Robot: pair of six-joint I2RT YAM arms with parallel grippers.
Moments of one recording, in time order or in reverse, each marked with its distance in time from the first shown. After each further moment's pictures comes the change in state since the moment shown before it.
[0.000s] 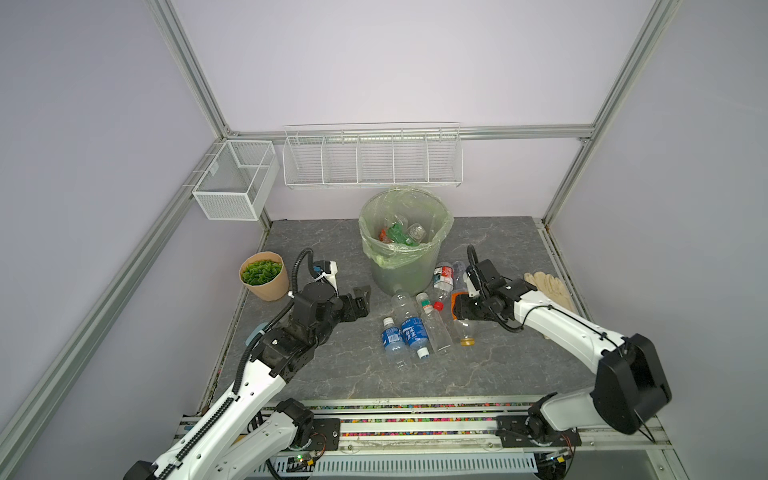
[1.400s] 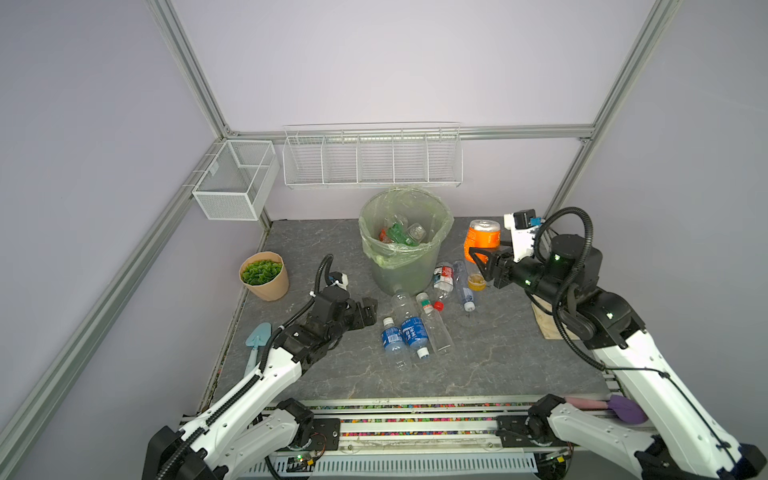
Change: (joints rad) left arm 0.000 0.122 -0.125 0.067 0.062 -0.086; right arm 0.013 -0.383 0.306 0.172 -0.087 -0.251
